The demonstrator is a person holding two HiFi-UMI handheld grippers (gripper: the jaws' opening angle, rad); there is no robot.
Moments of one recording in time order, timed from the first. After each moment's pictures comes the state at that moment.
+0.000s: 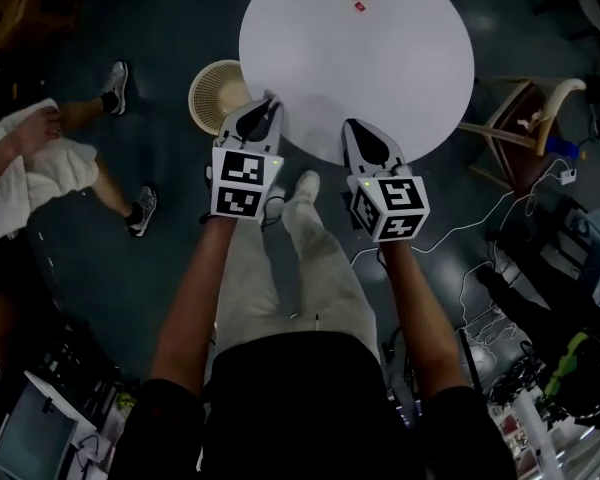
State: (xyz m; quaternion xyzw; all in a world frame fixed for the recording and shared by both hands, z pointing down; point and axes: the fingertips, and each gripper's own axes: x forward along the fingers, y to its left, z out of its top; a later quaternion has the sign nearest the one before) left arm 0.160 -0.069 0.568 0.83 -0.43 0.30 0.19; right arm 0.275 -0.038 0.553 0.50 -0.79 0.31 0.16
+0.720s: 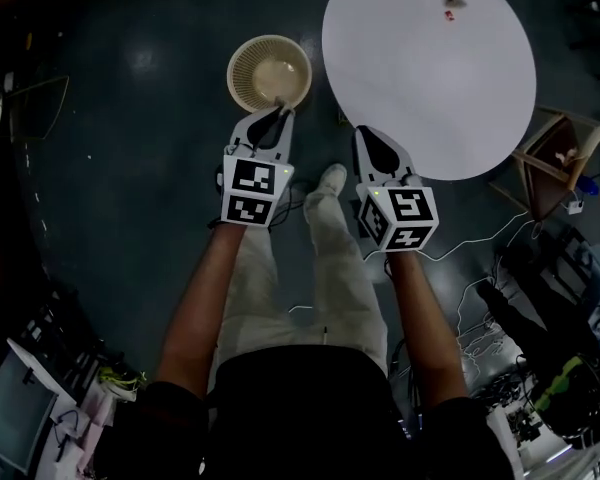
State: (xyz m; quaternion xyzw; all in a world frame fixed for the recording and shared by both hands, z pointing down) left arm 0.015 -0.033 0.630 0.80 -0.47 0.29 0.24; right arm 0.132 -0.020 0.606 0.46 -0.80 0.32 0.19
